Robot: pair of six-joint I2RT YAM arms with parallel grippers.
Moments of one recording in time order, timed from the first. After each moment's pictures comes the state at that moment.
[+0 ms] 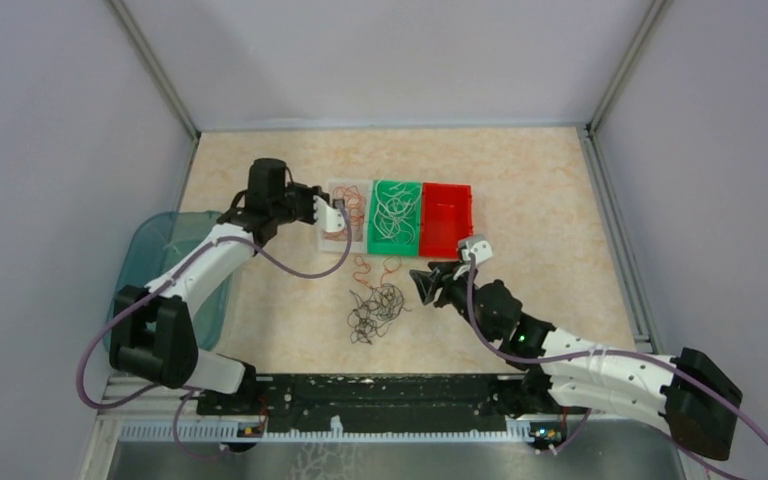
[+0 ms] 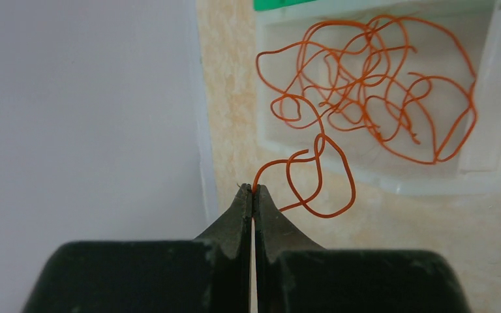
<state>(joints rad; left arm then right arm) -0.30 1.41 1.00 -0.13 0.35 1.45 1.00 0.82 0.28 0.48 0.39 0.35</state>
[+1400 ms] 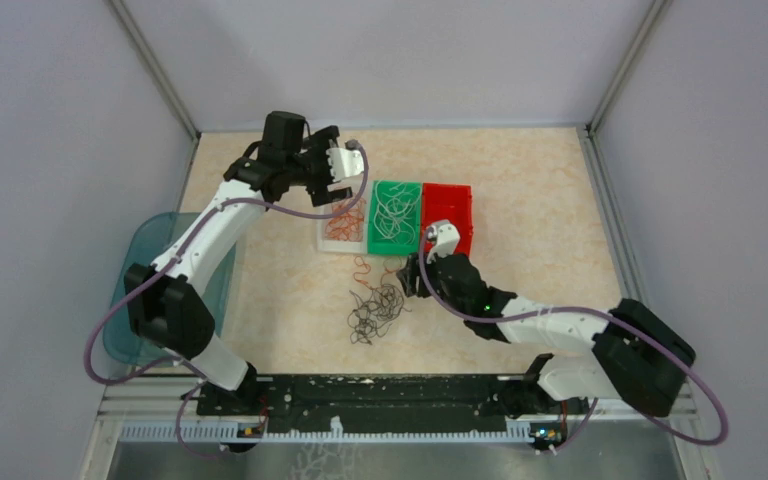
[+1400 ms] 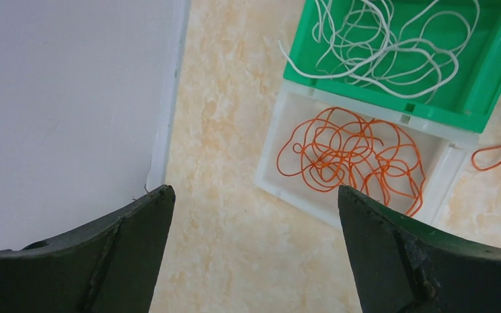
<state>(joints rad) -0.39 1.62 1.48 -0.52 0.34 1.06 0.88 1.16 0.40 0.40 0.26 0.42</state>
